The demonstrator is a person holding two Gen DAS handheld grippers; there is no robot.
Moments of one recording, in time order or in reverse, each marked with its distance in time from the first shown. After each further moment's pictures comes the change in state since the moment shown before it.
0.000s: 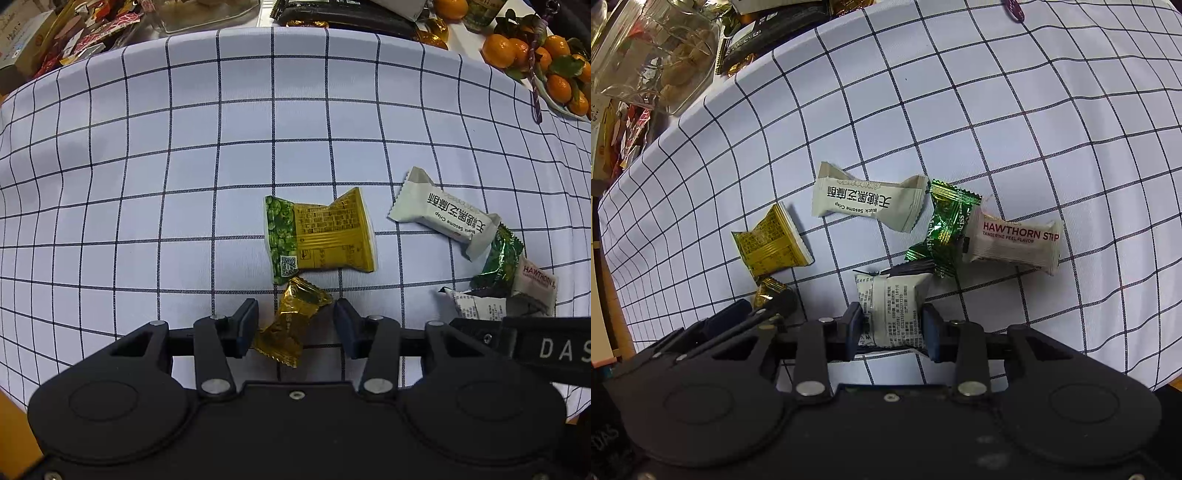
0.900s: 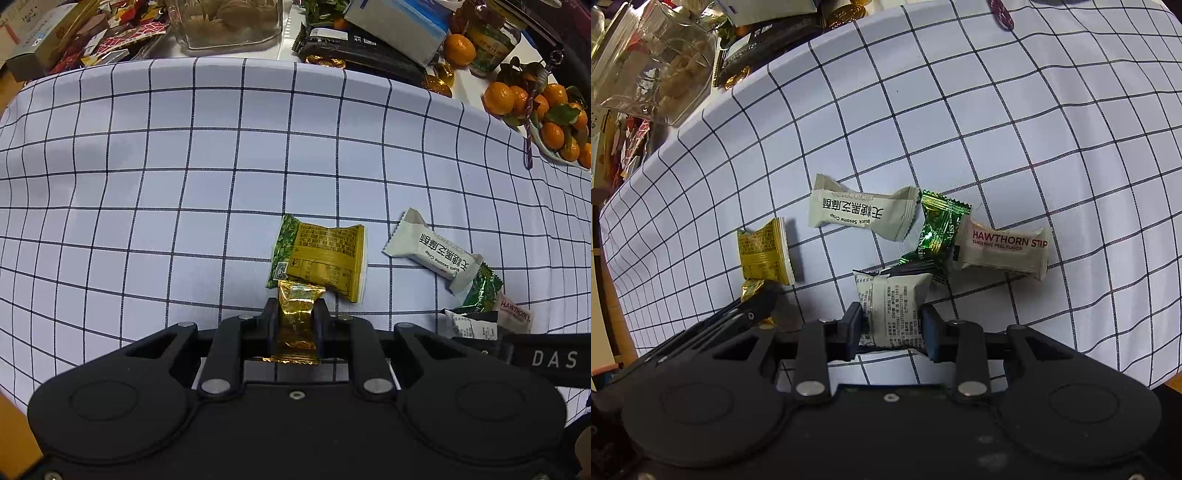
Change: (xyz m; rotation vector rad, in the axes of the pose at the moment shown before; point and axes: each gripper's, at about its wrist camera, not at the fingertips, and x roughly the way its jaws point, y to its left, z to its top) left arm -0.023 0.007 0.000 -0.083 -0.054 -0.057; right arm -0.008 -0.005 0.000 0.019 -0.020 0.009
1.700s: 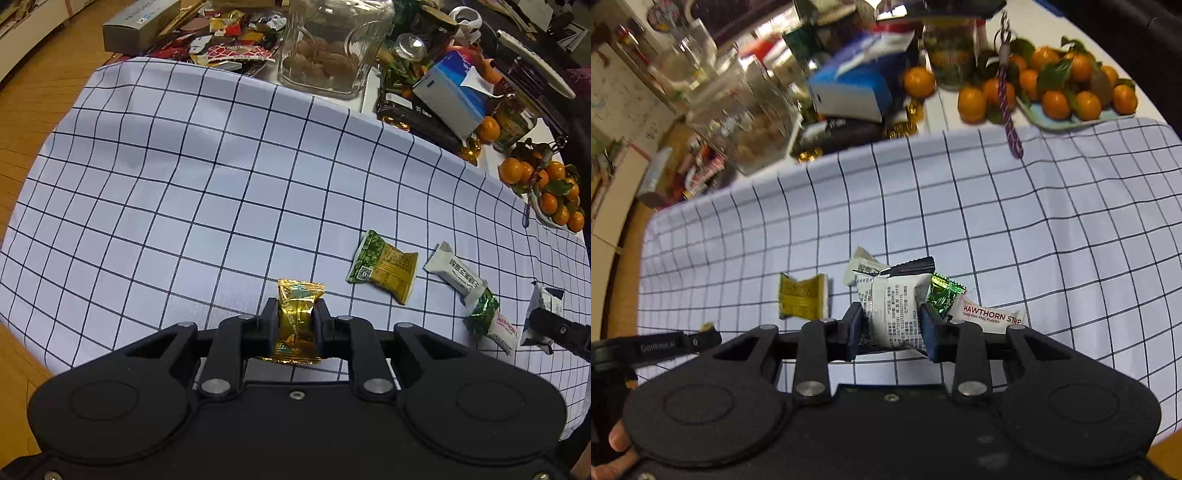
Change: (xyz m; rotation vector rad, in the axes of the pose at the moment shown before) left arm -0.066 0.090 -0.045 -0.170 -0.143 -0.044; right arm -0.070 -0.011 -0.054 -0.205 -0.432 0.082
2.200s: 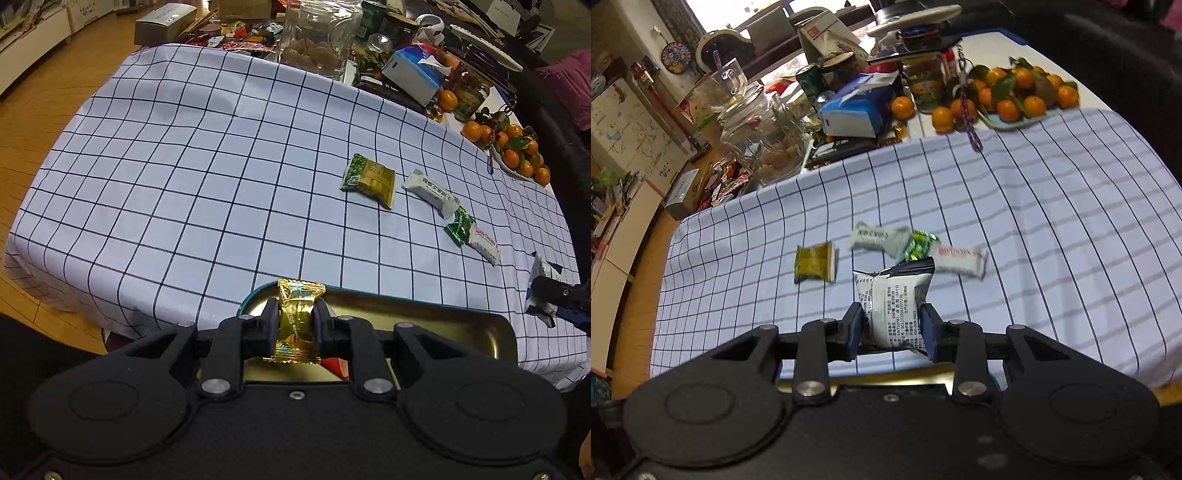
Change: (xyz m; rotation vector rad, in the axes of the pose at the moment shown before) left arm -0.046 0.014 -0.116 0.037 -0.099 -0.037; right arm -0.071 -0.016 -0.103 0.055 -0.124 0.012
